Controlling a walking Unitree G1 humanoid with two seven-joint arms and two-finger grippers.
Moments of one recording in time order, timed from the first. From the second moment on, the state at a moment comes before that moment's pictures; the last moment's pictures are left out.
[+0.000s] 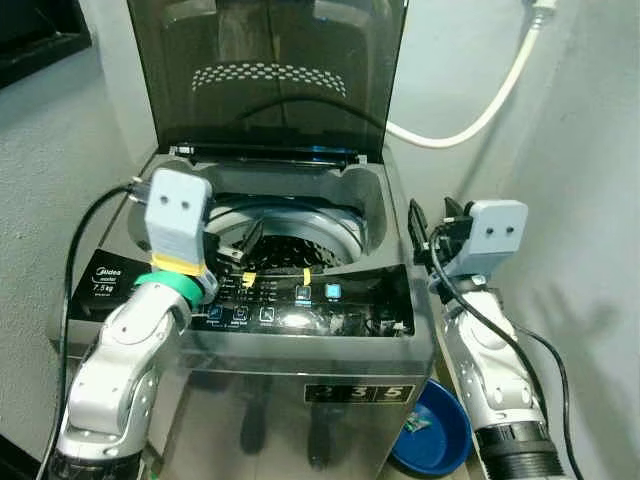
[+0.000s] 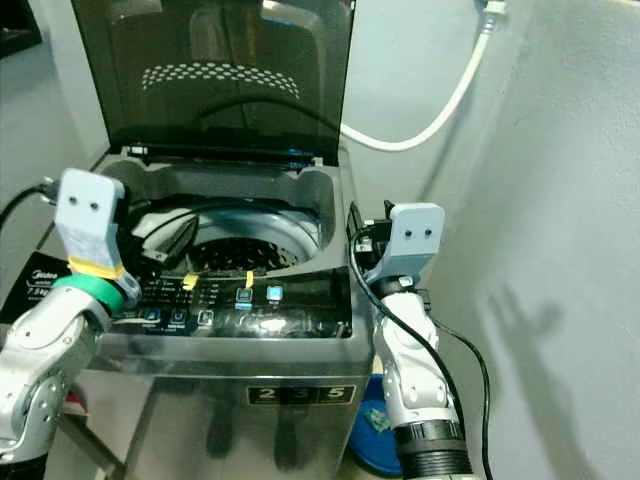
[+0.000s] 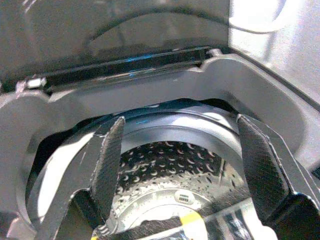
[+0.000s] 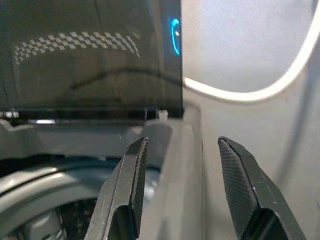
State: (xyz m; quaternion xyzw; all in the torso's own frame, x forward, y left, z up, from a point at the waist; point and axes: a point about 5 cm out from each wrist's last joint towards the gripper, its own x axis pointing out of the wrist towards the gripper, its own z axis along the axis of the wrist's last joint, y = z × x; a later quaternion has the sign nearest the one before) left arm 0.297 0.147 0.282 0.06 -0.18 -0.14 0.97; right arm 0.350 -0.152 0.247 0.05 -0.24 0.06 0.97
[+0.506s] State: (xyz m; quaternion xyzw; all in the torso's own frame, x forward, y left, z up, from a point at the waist) left arm 0.294 0.131 0.278 0.05 -0.19 -0.13 0.97; right arm 0.350 -0.127 0.258 0.18 -0.24 0.13 0.94
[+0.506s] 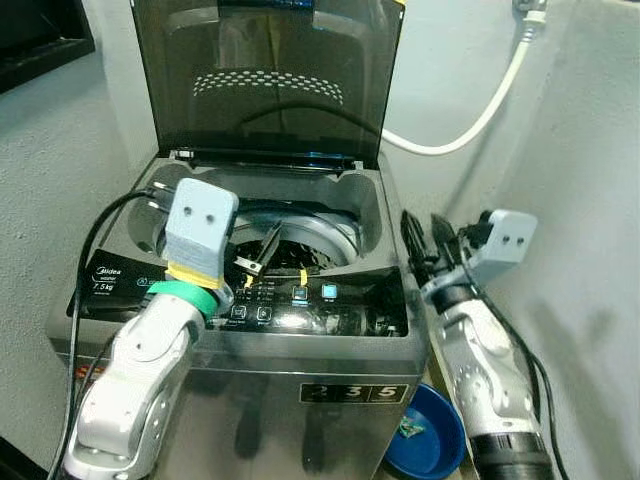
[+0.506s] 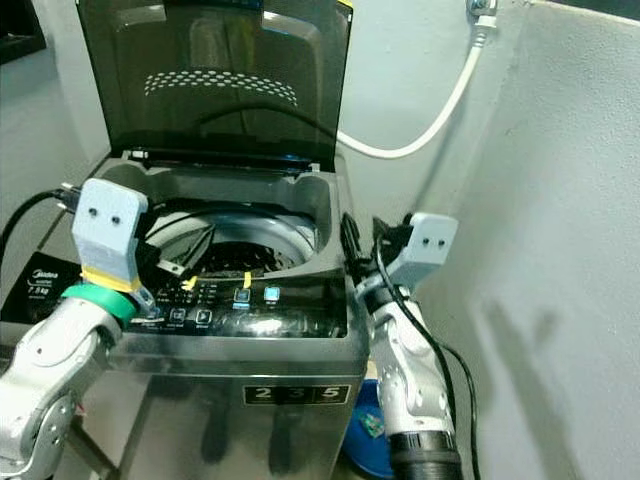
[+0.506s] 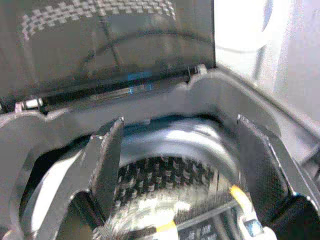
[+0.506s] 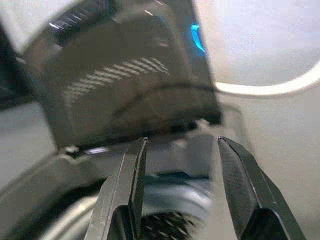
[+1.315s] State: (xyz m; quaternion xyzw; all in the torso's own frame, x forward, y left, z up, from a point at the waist) left arm 0.305 0.143 0.272 0.05 -0.20 -0.08 0.98; right arm 0.353 -0.124 0.253 0.16 -0.24 0.11 0.95
